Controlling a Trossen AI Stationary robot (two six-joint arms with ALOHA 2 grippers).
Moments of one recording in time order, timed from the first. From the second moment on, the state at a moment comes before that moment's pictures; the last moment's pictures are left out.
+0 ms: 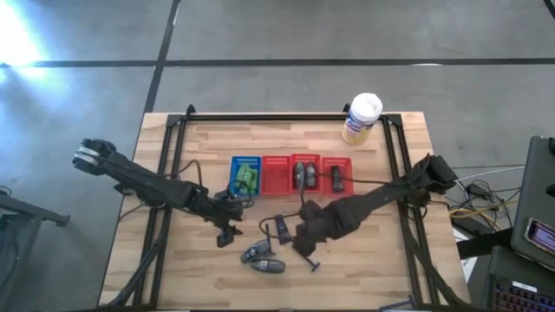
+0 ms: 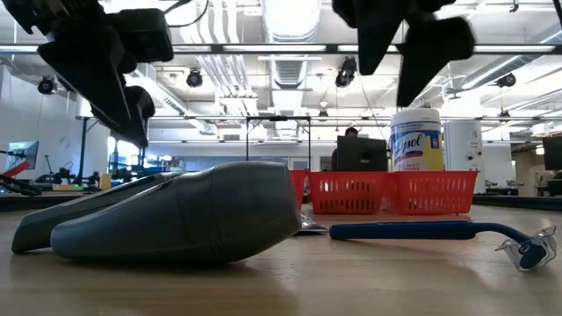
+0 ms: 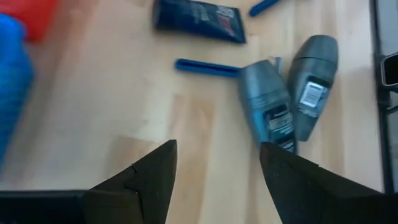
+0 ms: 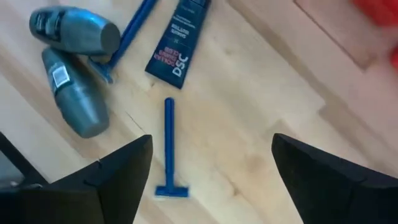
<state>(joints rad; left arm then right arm) -0.34 1.25 0.70 -0.31 -0.02 -0.58 0.41 1.82 1.52 -0.99 0.14 1.23</state>
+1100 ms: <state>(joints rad) -0.69 1.74 1.01 -0.36 -0.30 -0.91 0.53 1.82 1.45 -1.10 0.26 1.27</state>
